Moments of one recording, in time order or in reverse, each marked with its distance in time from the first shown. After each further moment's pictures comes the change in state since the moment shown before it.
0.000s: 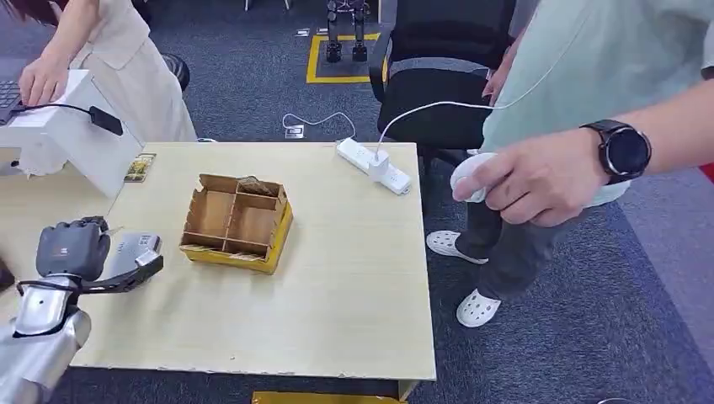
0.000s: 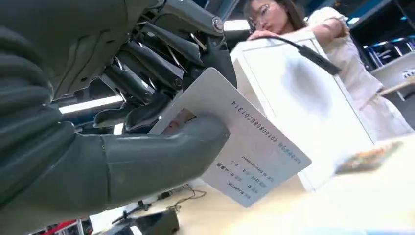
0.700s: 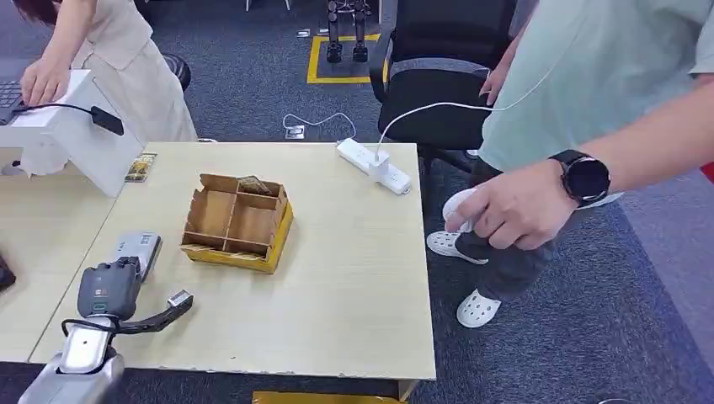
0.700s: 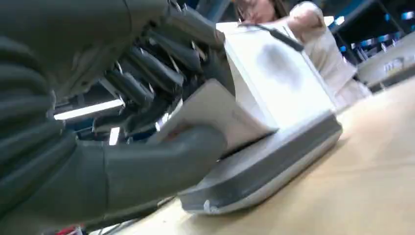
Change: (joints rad) left arm 0.098 -0.117 0.000 0.066 -0.184 0.043 0.088; right arm 0.000 -0.005 0.000 0.000 -0.001 -0.022 -0.008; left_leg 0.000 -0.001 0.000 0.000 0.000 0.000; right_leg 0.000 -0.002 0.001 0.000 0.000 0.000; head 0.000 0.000
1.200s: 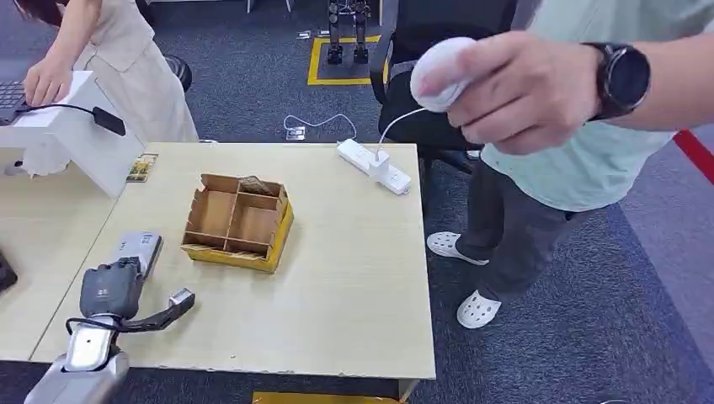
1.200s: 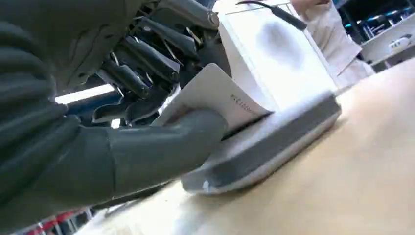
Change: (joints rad) left arm -0.033 -0.019 0.018 0.043 0.117 0.066 -0.080; right arm -0.003 -0.002 0.000 0.000 0.006 -0.002 -0.008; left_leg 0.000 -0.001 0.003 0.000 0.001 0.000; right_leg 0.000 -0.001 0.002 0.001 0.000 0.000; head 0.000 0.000
